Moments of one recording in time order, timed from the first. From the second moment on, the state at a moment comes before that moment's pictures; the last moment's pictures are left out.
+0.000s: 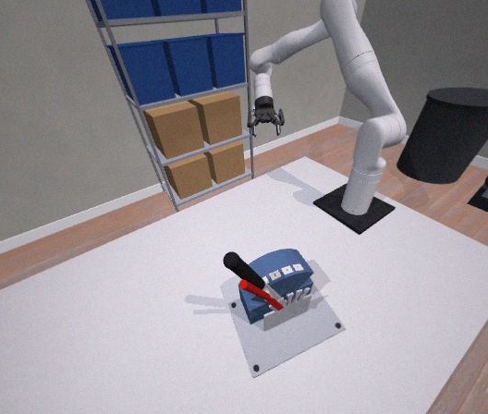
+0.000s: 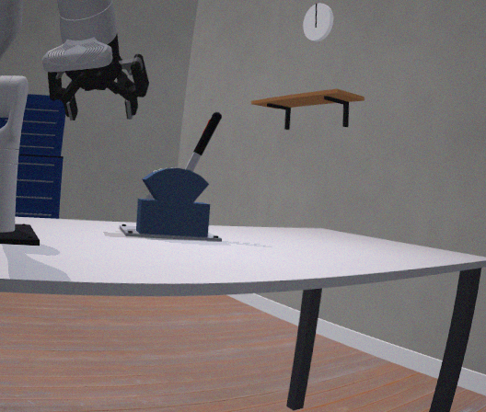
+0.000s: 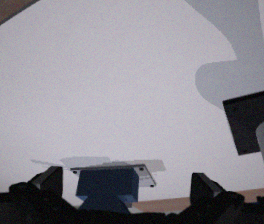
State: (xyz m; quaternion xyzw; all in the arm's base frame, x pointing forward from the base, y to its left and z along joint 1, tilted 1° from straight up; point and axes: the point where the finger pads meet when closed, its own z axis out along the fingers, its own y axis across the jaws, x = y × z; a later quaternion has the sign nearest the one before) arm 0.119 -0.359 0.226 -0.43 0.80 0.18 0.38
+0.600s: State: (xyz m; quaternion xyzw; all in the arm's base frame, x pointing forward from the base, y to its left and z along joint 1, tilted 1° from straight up) arm 0.192 -0.364 0.230 -0.58 0.74 0.18 0.29
